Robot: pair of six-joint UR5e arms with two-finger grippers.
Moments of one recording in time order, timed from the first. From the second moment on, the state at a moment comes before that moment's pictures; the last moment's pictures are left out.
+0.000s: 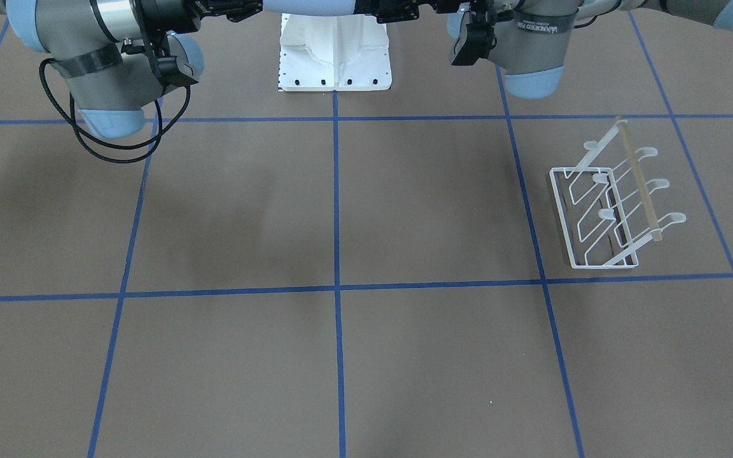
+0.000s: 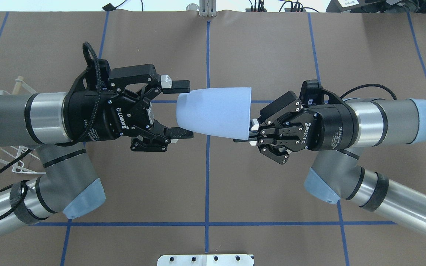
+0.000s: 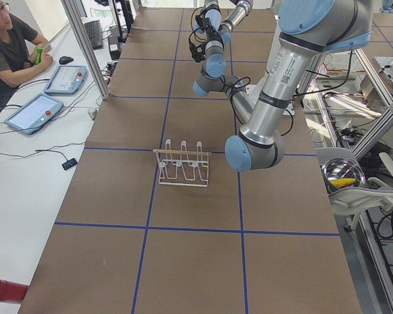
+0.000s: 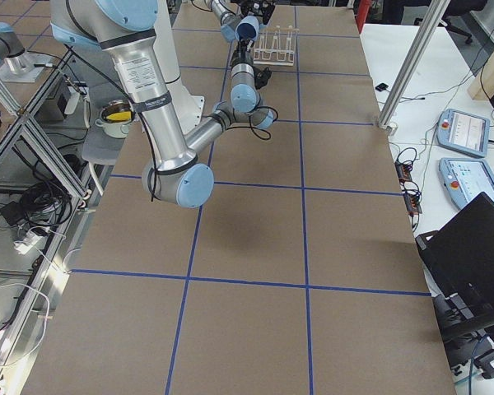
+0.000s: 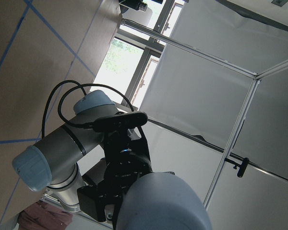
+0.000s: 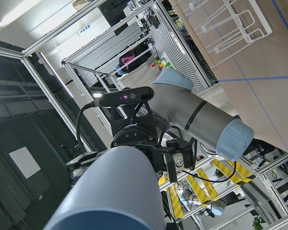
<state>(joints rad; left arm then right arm) -0.59 -2.08 -1.81 -3.24 -1.90 -2.38 0.62 -1.13 1.70 0.42 2.04 2.65</state>
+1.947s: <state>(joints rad) -0.87 -1.92 -1.82 -2.99 -2.07 -1.98 0.84 -1.33 1.55 0.34 2.10 1.90</state>
